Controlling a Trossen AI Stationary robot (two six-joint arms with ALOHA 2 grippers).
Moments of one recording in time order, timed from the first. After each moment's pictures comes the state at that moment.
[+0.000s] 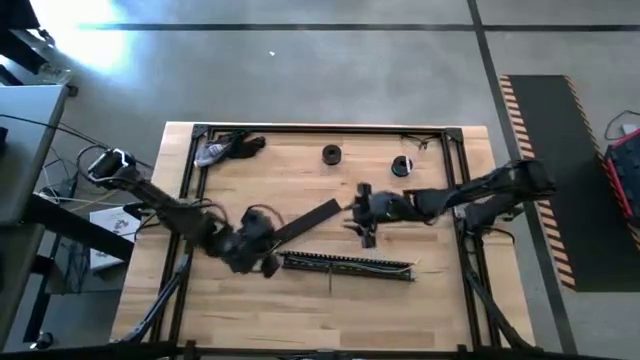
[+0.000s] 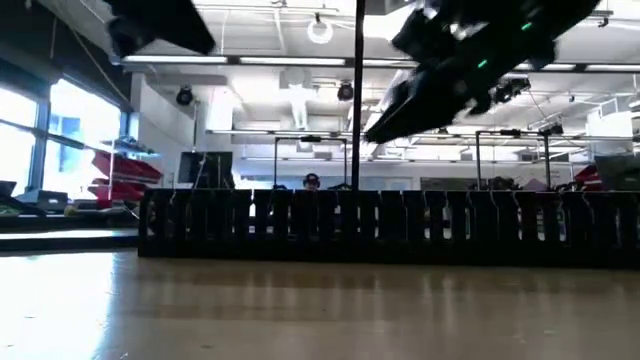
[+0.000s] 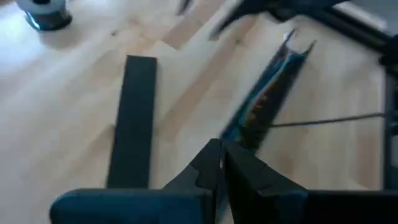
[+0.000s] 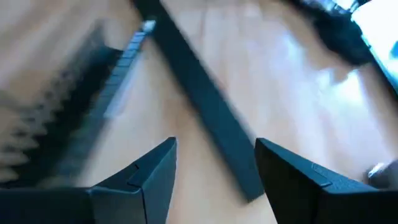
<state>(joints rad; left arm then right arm) -0.59 1.33 0.96 -0.51 -0.68 -0.96 0.03 1.54 0.75 0.19 0.08 -0.28</state>
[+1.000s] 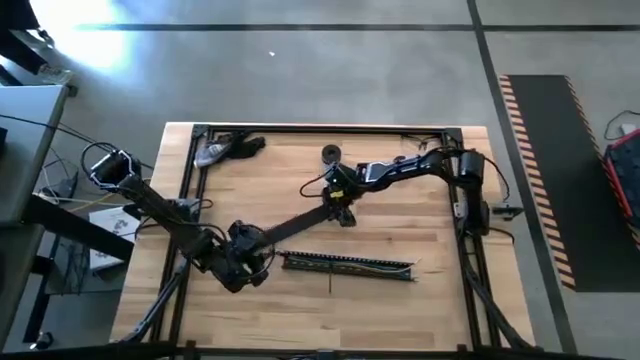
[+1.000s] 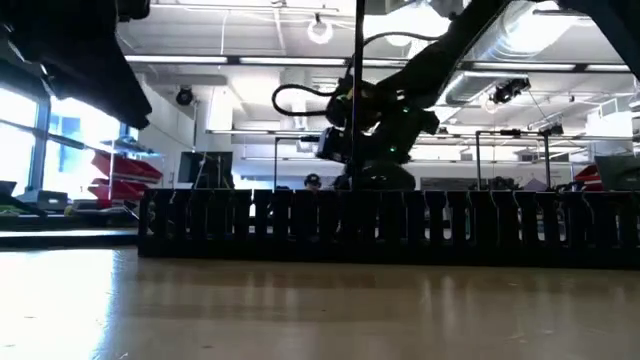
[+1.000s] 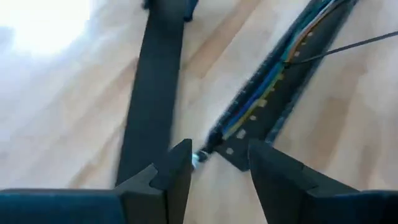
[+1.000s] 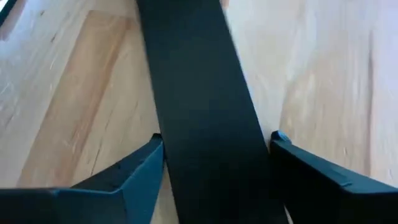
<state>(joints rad) -0.66 1.40 0.83 -0.58 -0.70 -1.09 -0.24 2.06 1.12 -0.20 -0.26 -0.38</state>
